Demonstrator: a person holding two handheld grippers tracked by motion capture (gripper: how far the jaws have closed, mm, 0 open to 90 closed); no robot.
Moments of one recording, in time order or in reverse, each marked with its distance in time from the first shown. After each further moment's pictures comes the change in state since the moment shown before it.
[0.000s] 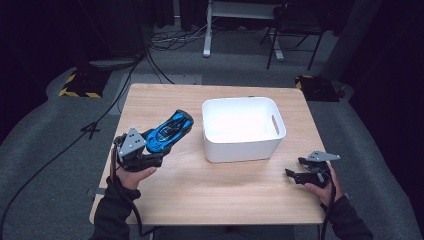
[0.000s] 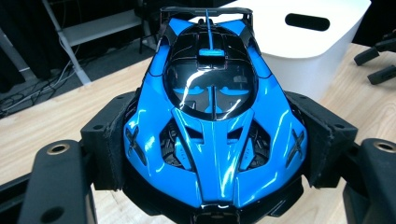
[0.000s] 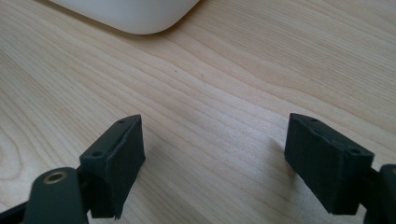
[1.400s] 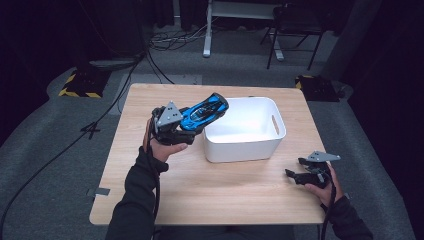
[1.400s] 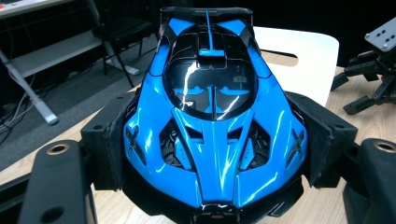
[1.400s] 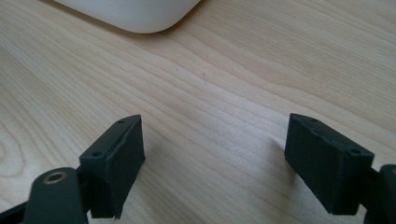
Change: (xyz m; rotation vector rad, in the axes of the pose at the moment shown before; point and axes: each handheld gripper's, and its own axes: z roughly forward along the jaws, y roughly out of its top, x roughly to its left) left arm -0.016 0.069 0.079 -0.009 -0.156 0.097; right arm 0.000 -0.001 -0.001 -0.002 0.000 -0.002
